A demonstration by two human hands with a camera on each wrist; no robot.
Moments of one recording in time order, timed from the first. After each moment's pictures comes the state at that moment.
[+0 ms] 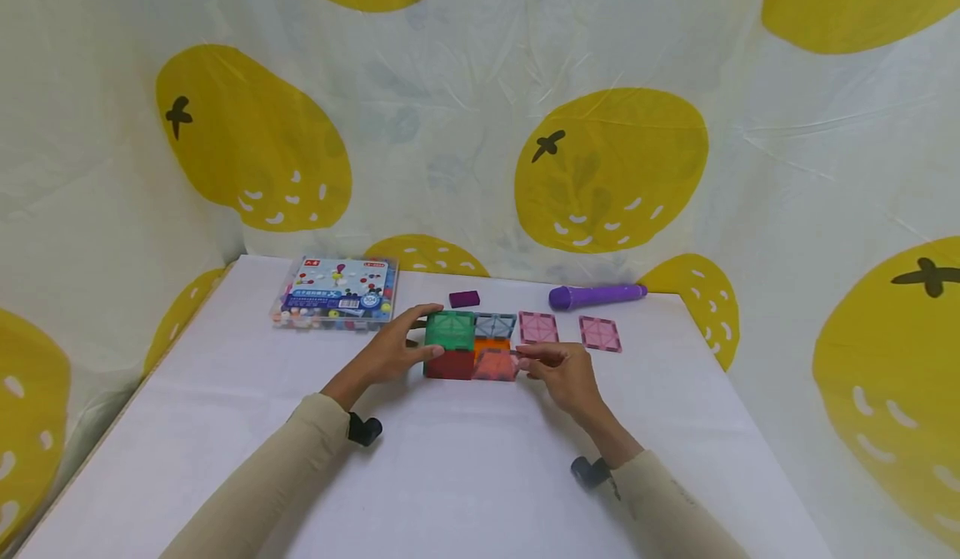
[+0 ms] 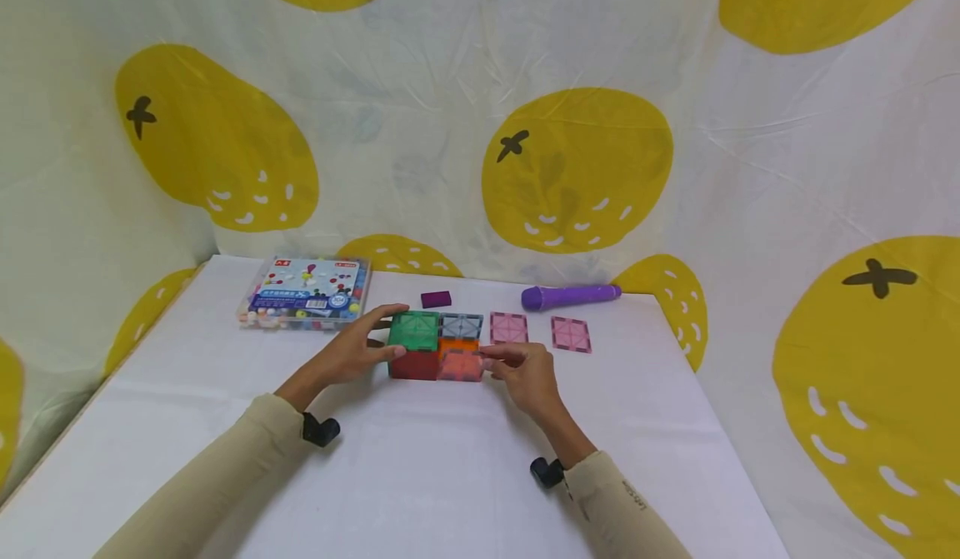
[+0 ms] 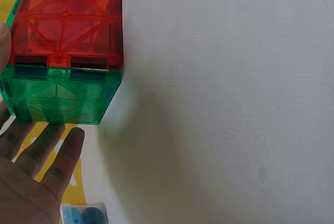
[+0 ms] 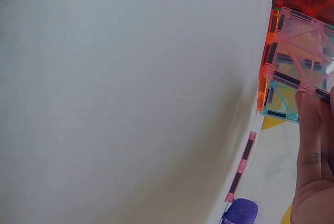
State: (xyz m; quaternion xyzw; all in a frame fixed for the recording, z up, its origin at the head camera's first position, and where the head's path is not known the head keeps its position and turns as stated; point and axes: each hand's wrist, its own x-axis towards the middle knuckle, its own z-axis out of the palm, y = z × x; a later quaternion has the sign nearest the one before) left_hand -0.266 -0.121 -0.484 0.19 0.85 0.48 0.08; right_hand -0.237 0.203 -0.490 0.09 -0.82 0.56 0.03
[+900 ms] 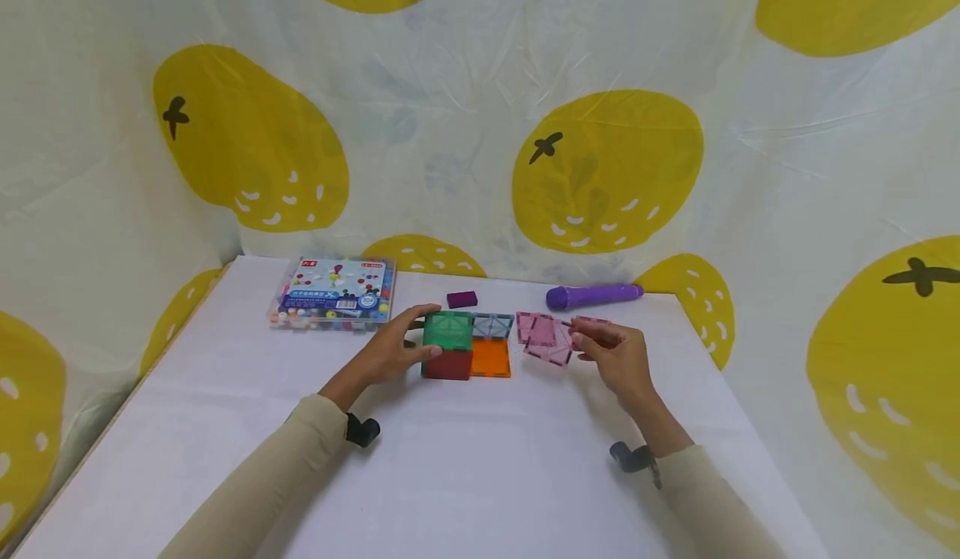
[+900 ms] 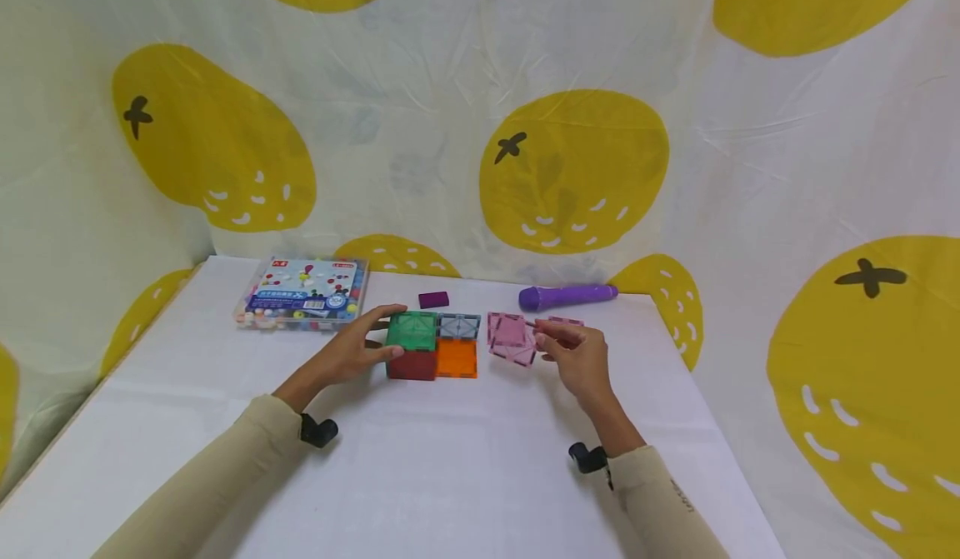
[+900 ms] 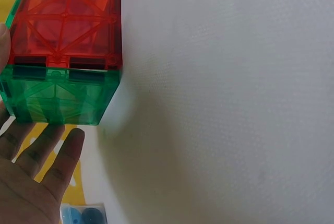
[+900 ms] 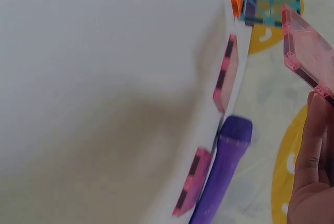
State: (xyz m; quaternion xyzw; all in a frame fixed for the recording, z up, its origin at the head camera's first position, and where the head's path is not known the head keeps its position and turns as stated) left_hand -0.265 -0.120 -0.484 0.18 0.85 0.48 0.08; right_hand -0.246 0.272 -0.456 0.03 -0.81 0.58 0.07
